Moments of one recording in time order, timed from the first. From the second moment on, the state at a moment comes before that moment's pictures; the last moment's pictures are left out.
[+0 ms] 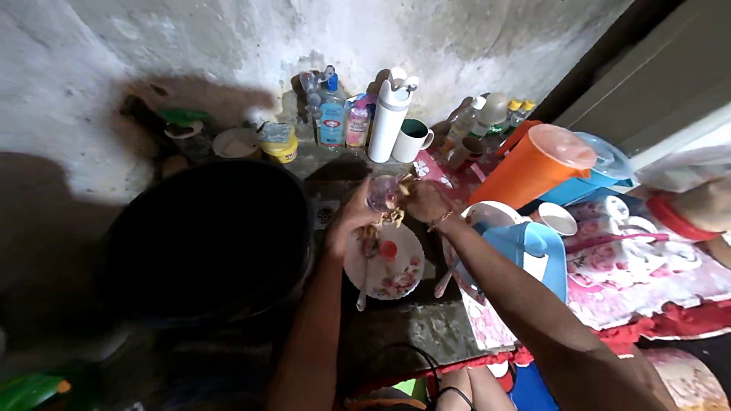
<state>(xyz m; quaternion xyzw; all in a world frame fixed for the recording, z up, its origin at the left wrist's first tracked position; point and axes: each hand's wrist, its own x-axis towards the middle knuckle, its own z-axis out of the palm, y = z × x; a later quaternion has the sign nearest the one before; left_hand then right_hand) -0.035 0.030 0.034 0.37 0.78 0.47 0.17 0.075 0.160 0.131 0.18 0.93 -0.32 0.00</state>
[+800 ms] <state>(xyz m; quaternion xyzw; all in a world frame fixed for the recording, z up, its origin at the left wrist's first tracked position) -0.029 0.039 0.024 0.33 0.80 0.48 0.15 0.075 0.174 0.141 0.12 0.94 -0.25 -0.18</state>
